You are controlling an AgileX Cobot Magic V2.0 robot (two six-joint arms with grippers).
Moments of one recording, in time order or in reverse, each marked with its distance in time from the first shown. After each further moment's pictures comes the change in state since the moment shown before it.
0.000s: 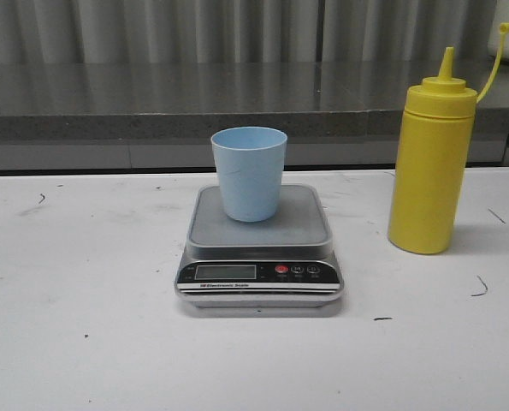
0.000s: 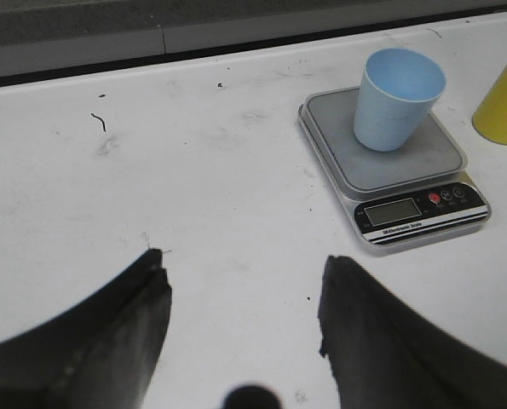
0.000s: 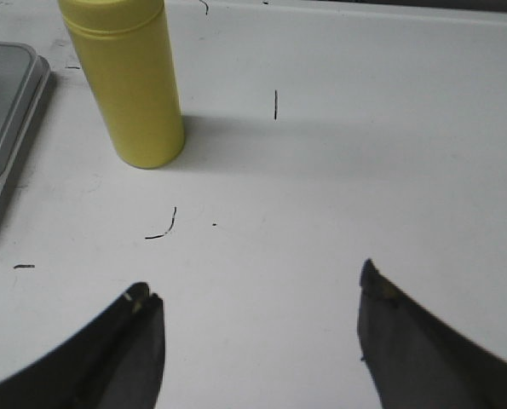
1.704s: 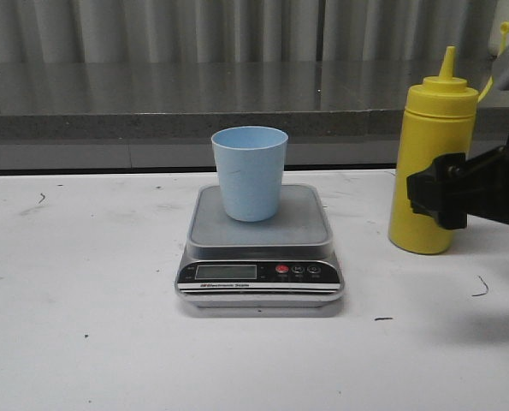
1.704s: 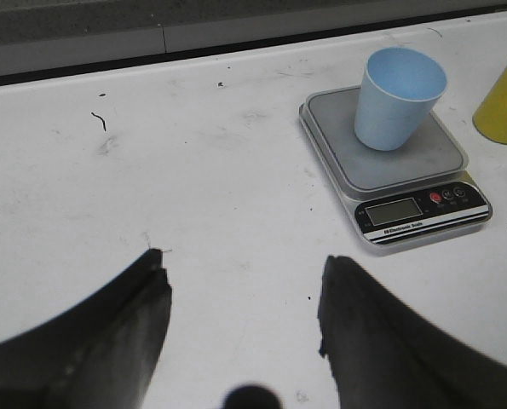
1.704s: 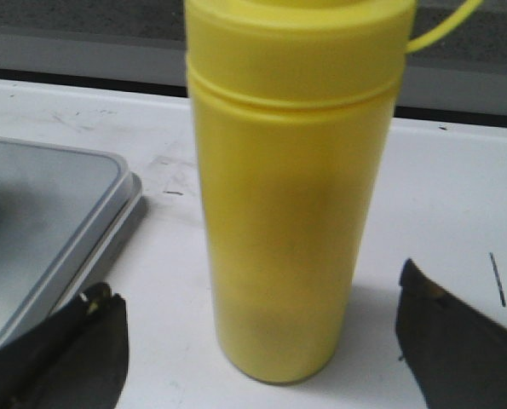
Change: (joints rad) left arm 0.000 0.000 0.000 0.000 0.001 0.000; right arm 0.249 1.076 0.190 0.154 -1.627 -0.045
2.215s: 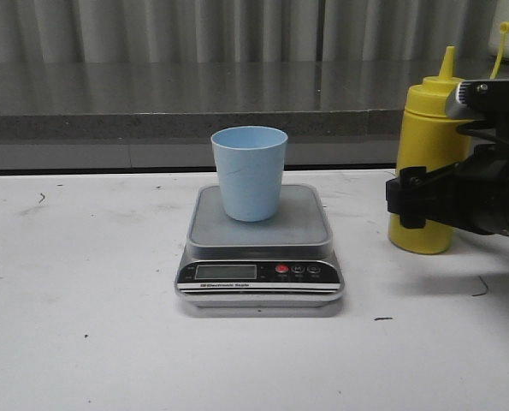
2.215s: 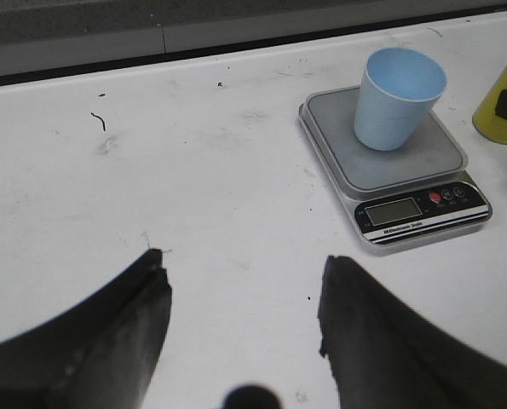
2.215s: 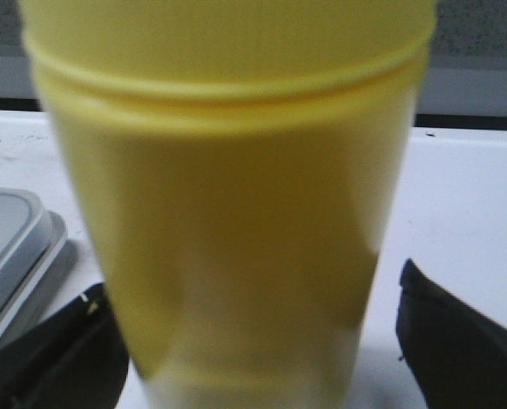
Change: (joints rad) left arm 0.000 0.000 0.000 0.000 0.000 0.000; right arm 0.000 0.264 -0.188 0.084 -0.105 0.000
